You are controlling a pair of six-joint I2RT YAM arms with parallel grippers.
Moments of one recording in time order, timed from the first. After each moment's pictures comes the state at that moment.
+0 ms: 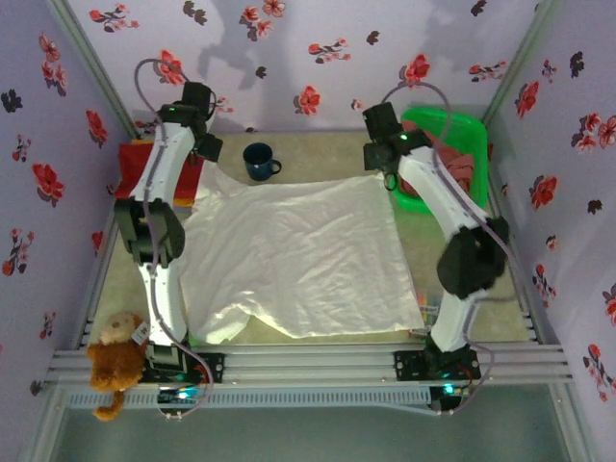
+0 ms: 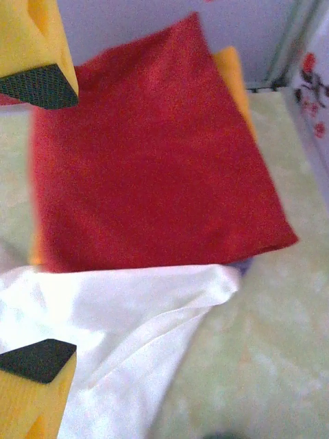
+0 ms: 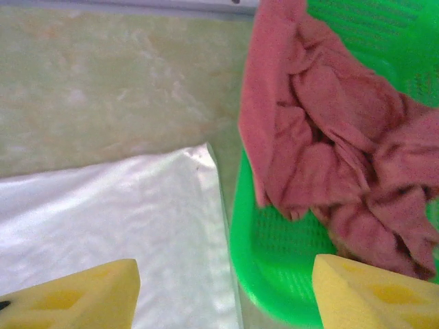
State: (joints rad) left arm -0.16 2.12 2.23 -1.18 -0.35 0.14; right arm 0.40 1.77 1.77 -0.95 0.38 0.28
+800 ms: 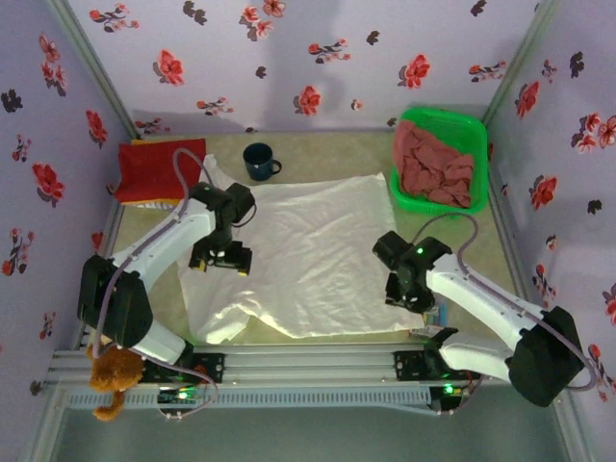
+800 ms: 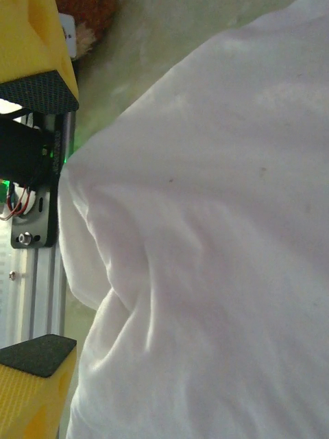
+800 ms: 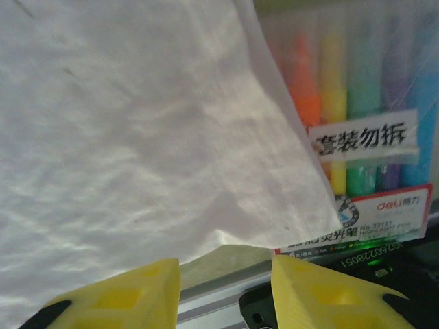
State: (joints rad) left arm -0.55 1.52 1.25 -1.43 -0.07 -0.45; right arm 0.66 1.14 0.76 -1.23 0.03 1.01
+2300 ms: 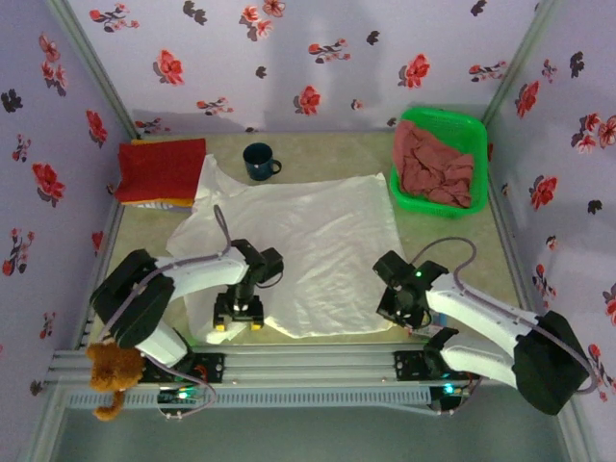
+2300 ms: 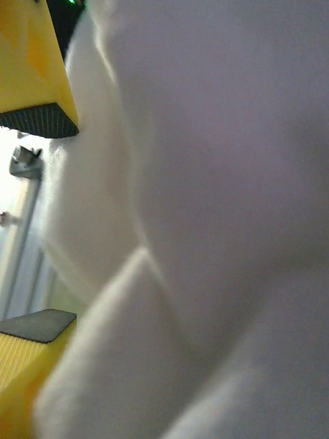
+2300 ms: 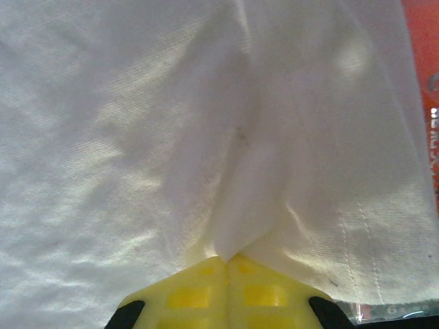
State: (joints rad) left arm -0.89 1.59 0.84 -1.16 0.09 -0.92; right arm 0.69 1.06 0.53 -0.96 -0.08 1.14
